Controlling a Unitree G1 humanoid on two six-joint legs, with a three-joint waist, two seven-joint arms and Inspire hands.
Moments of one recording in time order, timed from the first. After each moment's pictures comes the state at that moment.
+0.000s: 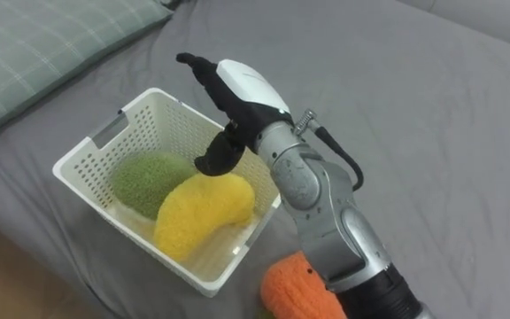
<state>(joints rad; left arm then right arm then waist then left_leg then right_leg) 0.06 0.20 0.09 1.12 -0.12 0.10 0.01 -0.35 -0.25 0.41 -0.09 -0.55 0.24 0.24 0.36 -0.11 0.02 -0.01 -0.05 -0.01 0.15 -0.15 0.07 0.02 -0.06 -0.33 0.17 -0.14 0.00</state>
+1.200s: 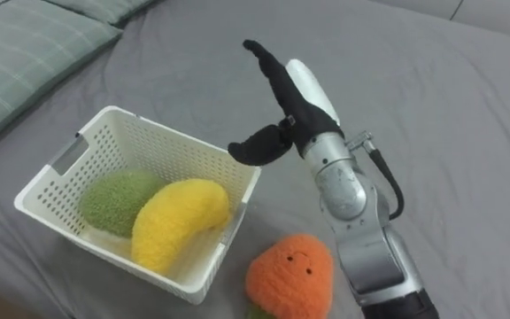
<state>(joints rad) 0.09 0.17 0.14 1.09 -0.13 0.10 0.04 -0.17 -0.26 0.20 -0.08 -0.27 0.19 0.10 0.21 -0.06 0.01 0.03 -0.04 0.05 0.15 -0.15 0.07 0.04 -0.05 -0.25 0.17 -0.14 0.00</state>
